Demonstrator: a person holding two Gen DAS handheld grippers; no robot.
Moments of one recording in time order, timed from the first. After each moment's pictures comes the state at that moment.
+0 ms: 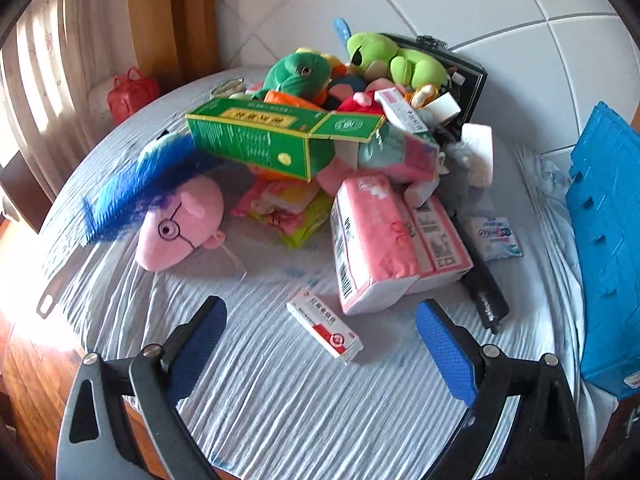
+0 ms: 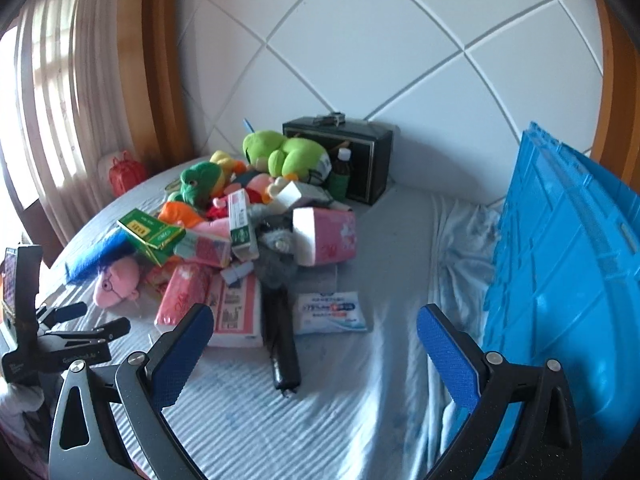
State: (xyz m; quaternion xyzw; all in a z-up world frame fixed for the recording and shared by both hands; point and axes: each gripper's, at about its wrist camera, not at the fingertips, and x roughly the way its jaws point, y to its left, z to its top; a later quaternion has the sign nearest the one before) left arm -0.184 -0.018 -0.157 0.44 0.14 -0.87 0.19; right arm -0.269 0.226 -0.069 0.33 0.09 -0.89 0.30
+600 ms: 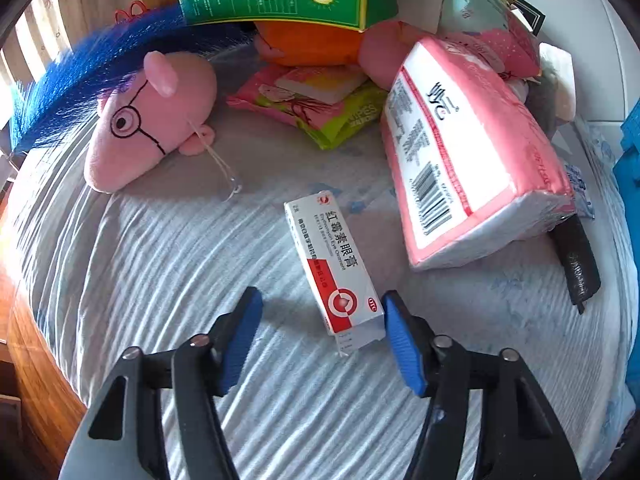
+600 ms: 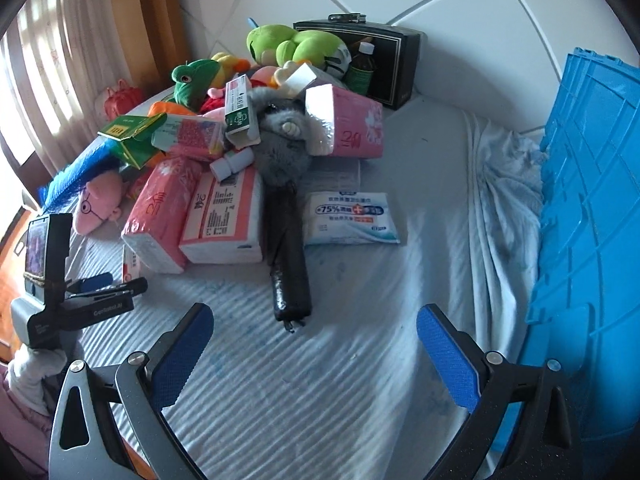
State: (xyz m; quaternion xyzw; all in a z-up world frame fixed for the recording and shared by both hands) left arm -0.205 -0.040 -0.260 0.51 0.16 -0.82 0.21; right arm -0.282 0.197 -0.159 0.44 0.13 -0.83 0.31
